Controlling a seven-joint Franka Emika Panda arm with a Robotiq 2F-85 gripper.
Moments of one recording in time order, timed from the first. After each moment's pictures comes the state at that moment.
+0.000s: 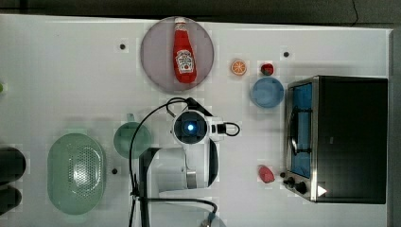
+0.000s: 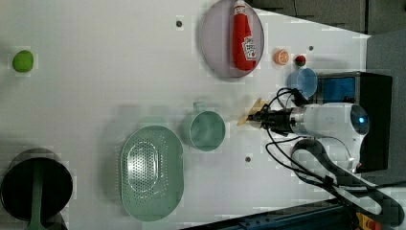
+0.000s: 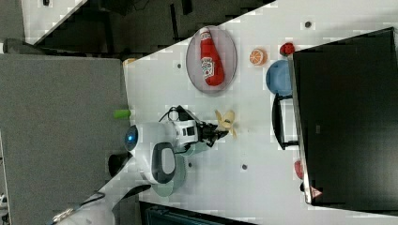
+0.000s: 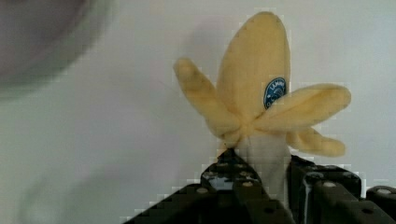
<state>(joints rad) 0.00 0.27 0.07 -2.44 -0.02 1.08 0.01</state>
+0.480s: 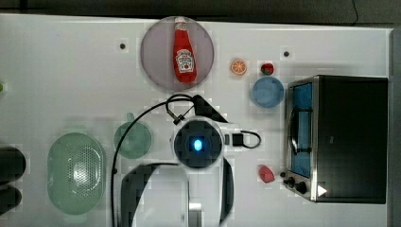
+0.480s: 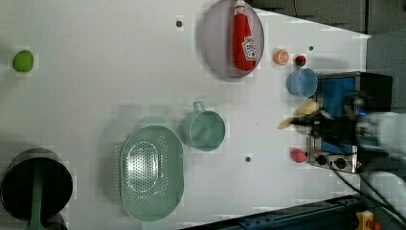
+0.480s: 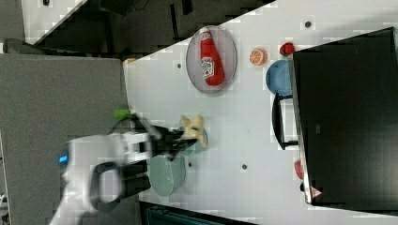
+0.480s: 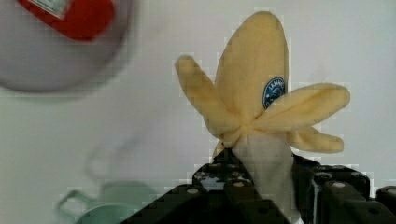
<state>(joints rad) -0.01 -0.19 0.06 -2.41 0.01 0.66 0.01</state>
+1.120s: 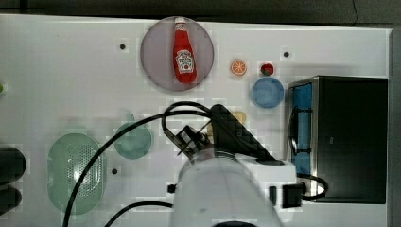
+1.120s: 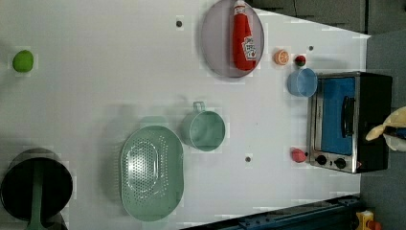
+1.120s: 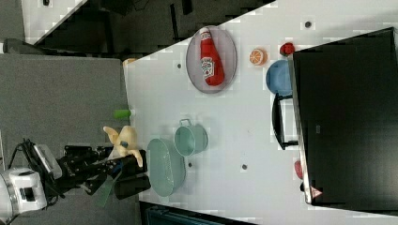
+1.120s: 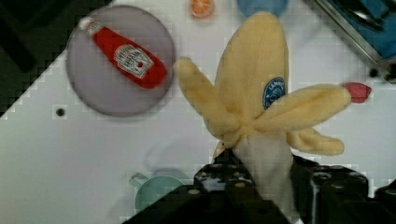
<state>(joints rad) -0.01 -0.45 0.00 -2.09 0.00 0.21 0.00</state>
